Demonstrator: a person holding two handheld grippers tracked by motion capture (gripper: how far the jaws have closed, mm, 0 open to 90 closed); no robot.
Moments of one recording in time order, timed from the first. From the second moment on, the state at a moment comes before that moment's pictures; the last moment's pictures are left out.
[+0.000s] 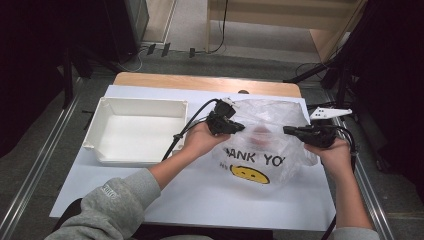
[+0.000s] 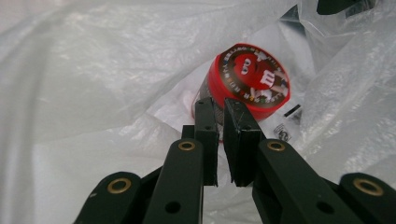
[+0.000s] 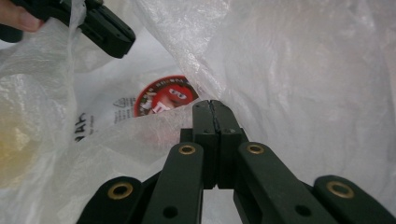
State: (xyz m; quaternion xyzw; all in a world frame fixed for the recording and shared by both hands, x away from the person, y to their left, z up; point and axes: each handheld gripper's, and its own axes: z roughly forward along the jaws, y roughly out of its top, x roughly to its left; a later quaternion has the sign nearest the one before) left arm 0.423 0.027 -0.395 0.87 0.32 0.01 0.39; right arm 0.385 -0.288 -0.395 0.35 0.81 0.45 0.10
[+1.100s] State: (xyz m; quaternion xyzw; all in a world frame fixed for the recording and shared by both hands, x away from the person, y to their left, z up) left arm 0.433 0.028 -0.428 0.86 0.35 0.04 0.38; right arm 0.384 -0.291 -0.443 0.44 0.79 0.41 0.13
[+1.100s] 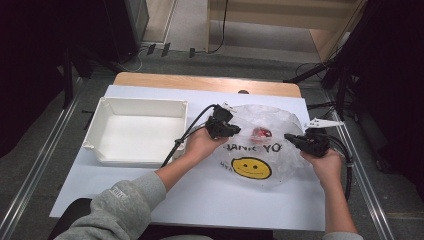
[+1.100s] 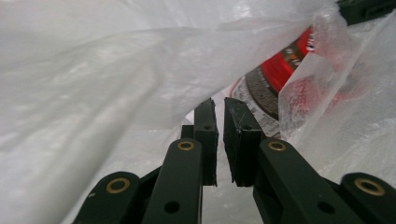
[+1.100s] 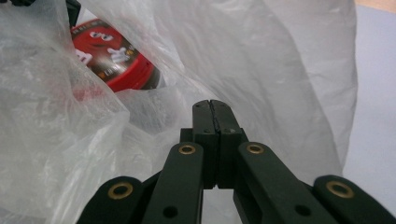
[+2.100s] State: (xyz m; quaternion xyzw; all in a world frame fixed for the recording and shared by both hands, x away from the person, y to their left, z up) left arm 0.442 0.034 -0.457 0.86 0.38 0.05 0.35; right arm 0.377 -0.298 -0.483 0.49 0.78 0.35 0.17
